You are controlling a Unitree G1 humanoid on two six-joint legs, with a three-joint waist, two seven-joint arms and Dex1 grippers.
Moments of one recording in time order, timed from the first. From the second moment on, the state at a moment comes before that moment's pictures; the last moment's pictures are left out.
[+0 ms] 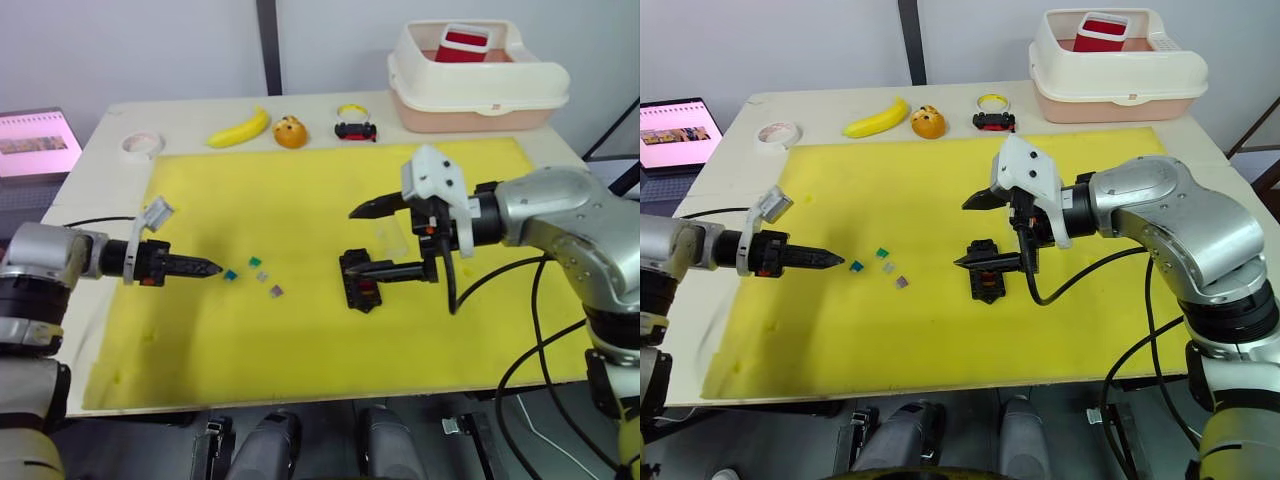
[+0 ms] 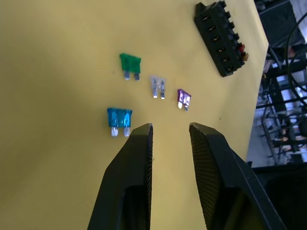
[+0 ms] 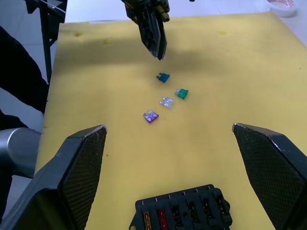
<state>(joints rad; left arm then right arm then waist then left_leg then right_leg) -0.76 0.93 -0.18 0.49 -0.47 1.12 -1.52 -0.83 -0.85 0.14 -0.45 0.63 0.96 1.04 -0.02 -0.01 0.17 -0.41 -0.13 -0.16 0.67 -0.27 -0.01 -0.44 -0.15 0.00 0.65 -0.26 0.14</state>
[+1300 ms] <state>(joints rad) -0.85 0.77 -0.14 0.89 -0.42 1.14 -1.45 -0.85 -0.85 0.18 -0.47 0.60 0.96 1.03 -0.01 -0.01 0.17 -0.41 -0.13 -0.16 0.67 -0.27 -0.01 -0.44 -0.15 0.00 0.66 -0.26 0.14</state>
